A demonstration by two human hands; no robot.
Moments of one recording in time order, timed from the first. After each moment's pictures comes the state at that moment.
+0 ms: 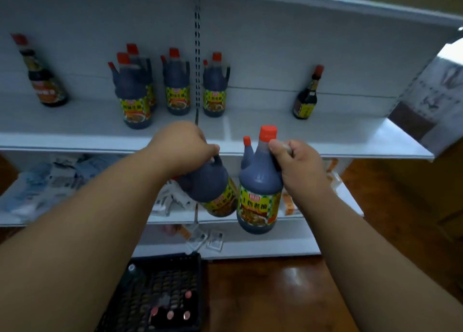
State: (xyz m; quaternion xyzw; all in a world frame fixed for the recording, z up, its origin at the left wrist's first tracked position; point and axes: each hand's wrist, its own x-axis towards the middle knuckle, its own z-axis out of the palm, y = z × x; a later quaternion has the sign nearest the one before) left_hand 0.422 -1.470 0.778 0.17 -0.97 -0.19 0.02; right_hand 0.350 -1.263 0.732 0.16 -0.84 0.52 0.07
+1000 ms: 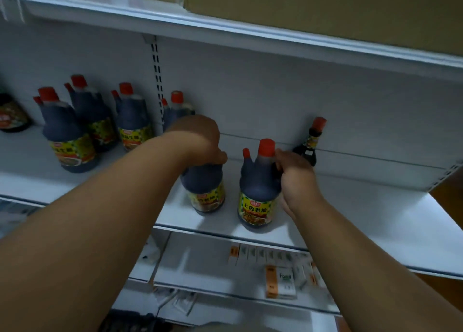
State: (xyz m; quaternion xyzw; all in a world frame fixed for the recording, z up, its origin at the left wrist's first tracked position) left_hand 0.110 -1.429 0.798 0.17 -0.99 0.02 -0.02; right_hand 0.031 -1.253 0.730 0.06 -0.70 0.70 -0.14
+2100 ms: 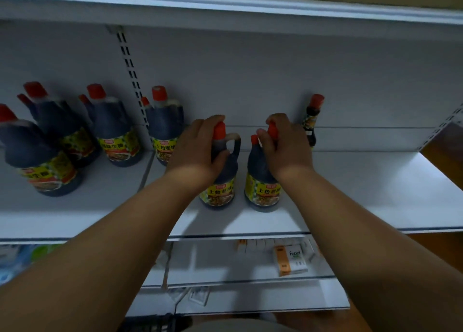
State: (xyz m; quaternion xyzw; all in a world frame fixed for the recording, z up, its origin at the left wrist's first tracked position) left_hand 0.114 -1.450 0.721 0.06 -0.93 -0.24 0.27; right_hand 0.018 -1.283 0.730 0.26 -0.89 0.34 0.16
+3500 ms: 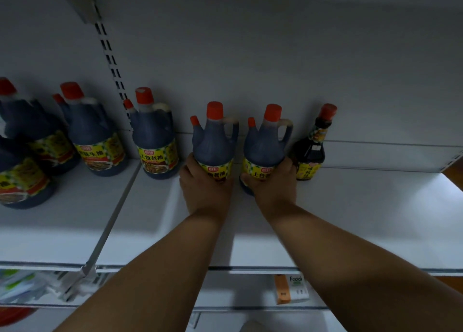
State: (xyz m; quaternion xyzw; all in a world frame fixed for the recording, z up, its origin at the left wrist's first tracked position) left_hand 0.035 -1.419 0.613 0.37 -0.78 -0.37 0.34; right_hand -0.035 -1.306 0.621 0.10 -0.88 0.46 0.07
